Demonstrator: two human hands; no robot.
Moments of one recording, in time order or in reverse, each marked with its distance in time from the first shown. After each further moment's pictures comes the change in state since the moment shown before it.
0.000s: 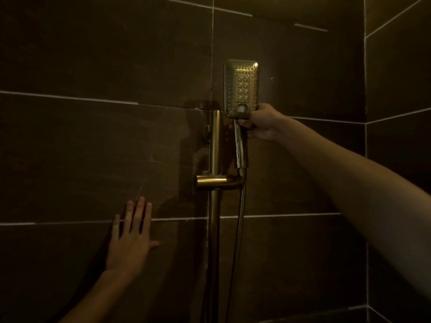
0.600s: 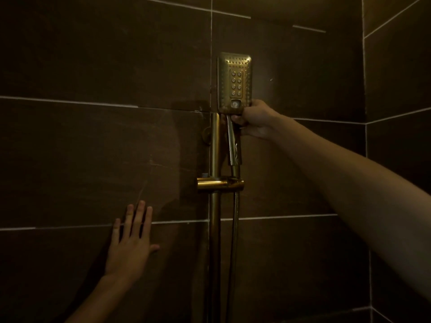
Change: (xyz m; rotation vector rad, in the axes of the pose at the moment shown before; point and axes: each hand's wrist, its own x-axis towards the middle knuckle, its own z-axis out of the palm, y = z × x) left_hand 0.001 -0.003 0.004 -0.032 0.045 0.033; right_hand -0.006 -0.013 0.018 0.058 -0.027 -0.053
